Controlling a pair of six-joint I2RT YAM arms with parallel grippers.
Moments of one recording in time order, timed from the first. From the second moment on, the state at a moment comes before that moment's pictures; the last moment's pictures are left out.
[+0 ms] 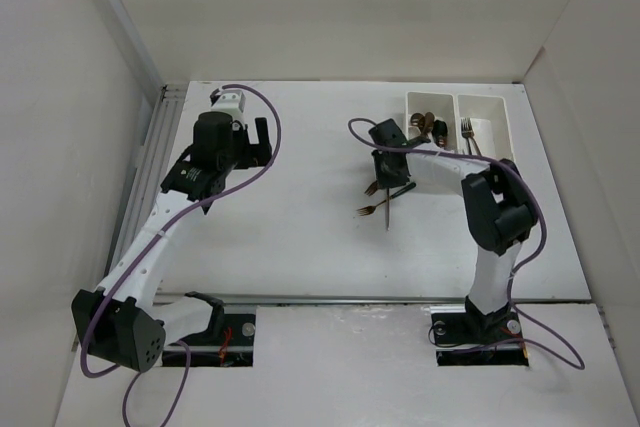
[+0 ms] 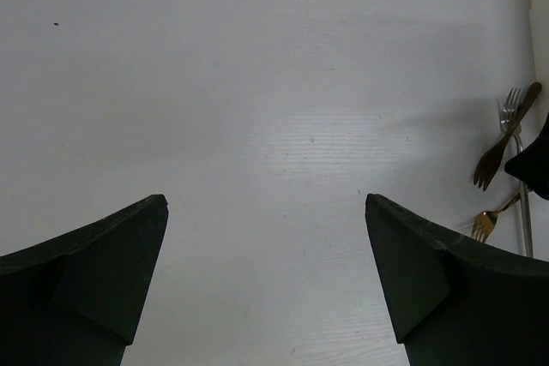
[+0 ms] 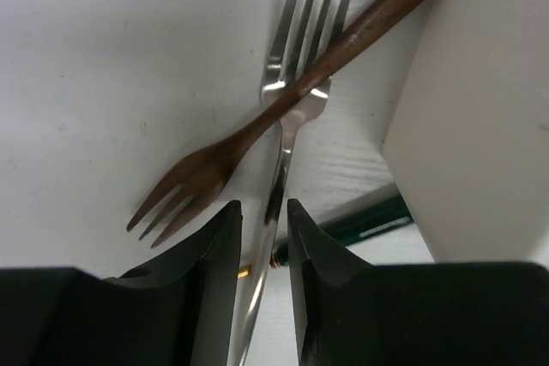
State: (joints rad) left arm -0.31 1.15 1.07 -0.44 -0.10 -0.24; right arm 0.49 1.90 1.31 -0.53 0.21 0.32
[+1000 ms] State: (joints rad) left arm -0.28 1.15 1.07 -0.43 -0.13 -0.24; right arm 0.74 1.96 1.49 -0.52 -0.09 -0.18
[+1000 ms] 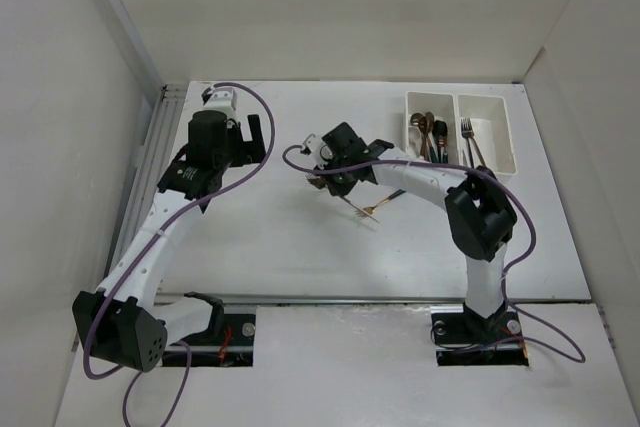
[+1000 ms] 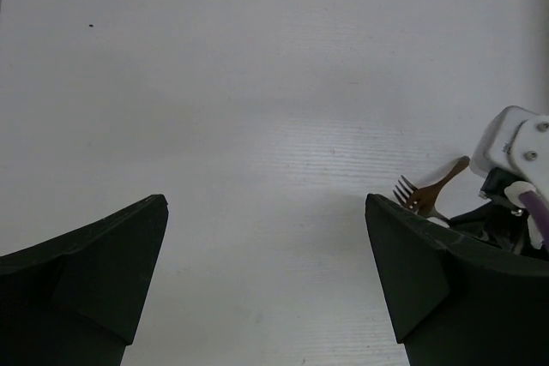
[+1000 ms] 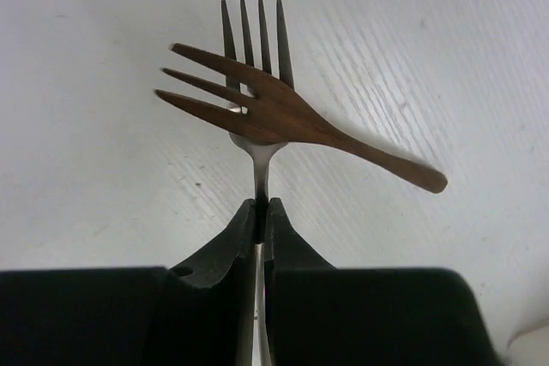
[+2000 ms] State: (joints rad) left arm -0.25 1.13 1.07 -0.42 -0.15 -0.25; right arm 0.17 1.74 1.75 -0.52 -0.23 -0.13
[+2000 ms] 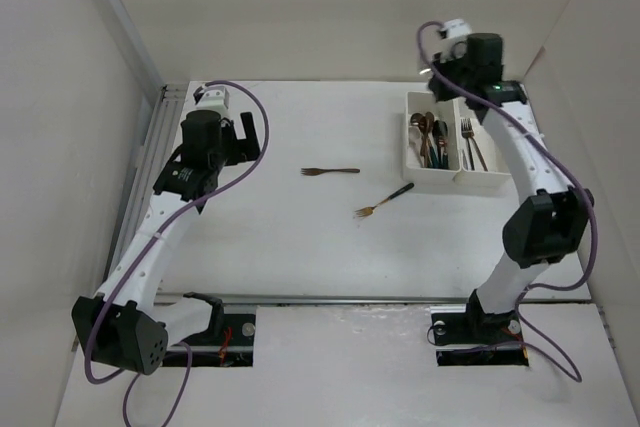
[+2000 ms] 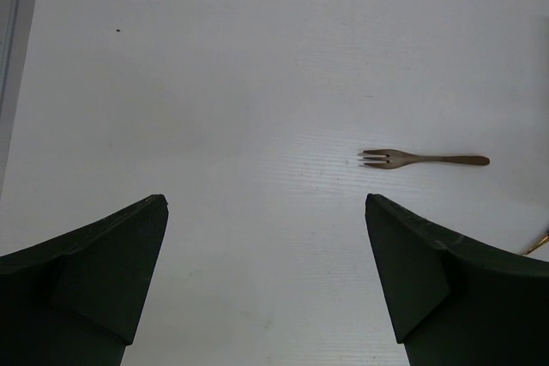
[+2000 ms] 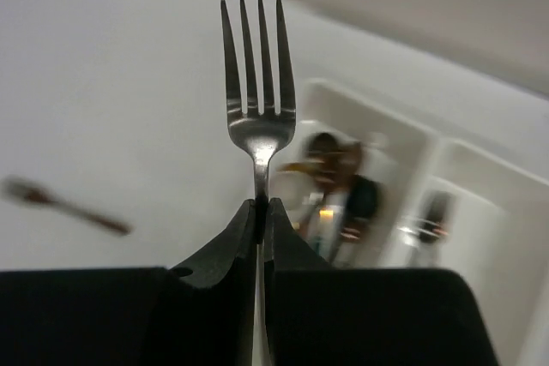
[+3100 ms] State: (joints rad) left arm -0.20 1.11 1.07 -0.46 -0.16 -0.25; right arm -0.09 1.94 1.63 -0.38 0.16 -0.19
